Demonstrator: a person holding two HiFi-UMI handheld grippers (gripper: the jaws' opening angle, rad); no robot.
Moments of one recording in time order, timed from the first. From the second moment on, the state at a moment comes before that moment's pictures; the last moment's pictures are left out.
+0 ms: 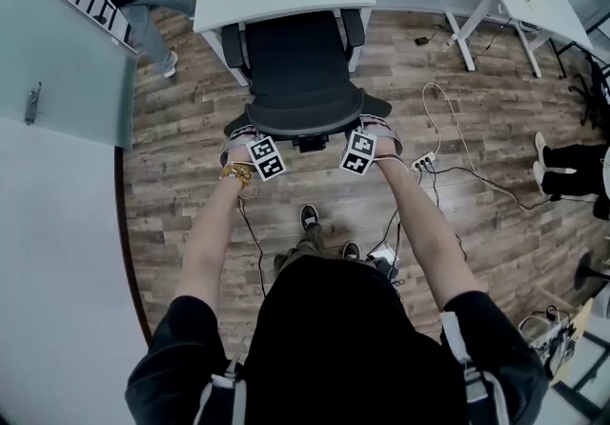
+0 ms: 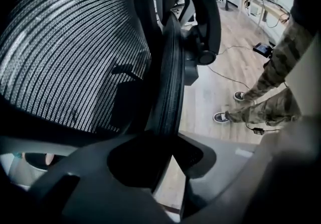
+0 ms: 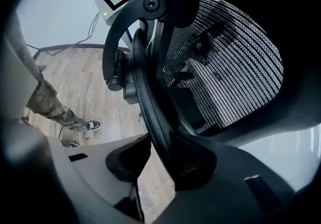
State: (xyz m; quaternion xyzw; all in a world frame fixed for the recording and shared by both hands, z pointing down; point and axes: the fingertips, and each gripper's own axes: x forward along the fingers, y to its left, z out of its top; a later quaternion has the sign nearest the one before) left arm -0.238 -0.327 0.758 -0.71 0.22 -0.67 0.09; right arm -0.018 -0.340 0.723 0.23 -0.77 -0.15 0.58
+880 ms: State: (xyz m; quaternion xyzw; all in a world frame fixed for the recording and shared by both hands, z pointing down) left arm -0.215 -0.265 0.760 -0.70 0.23 -0.67 0.08; right arm 0.005 -0.284 0.725 0.23 -0.77 -0.16 0.57
